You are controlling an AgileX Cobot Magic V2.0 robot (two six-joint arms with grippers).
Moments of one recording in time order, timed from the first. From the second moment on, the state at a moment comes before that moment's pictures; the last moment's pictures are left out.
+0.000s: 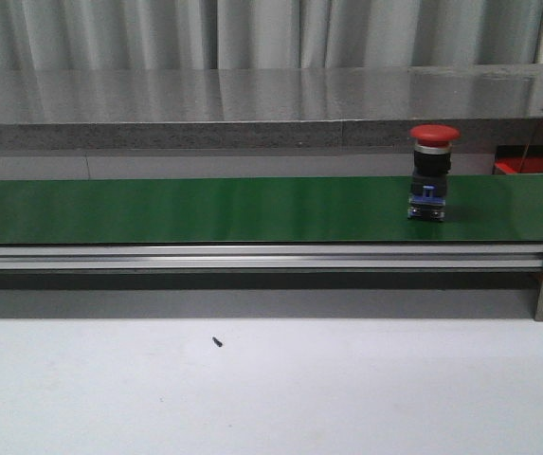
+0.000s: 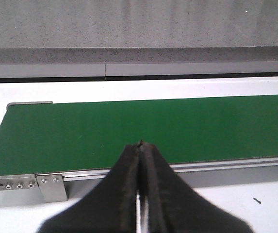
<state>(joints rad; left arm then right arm) 0.11 0.44 -0.52 -0.59 0.58 0.52 -0.26 1.51 -1.29 0.52 0.97 -0.73</state>
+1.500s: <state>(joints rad) 0.11 0.44 -0.52 -0.59 0.57 0.52 -0.04 1.62 -1.08 0.56 0.60 -0.83</state>
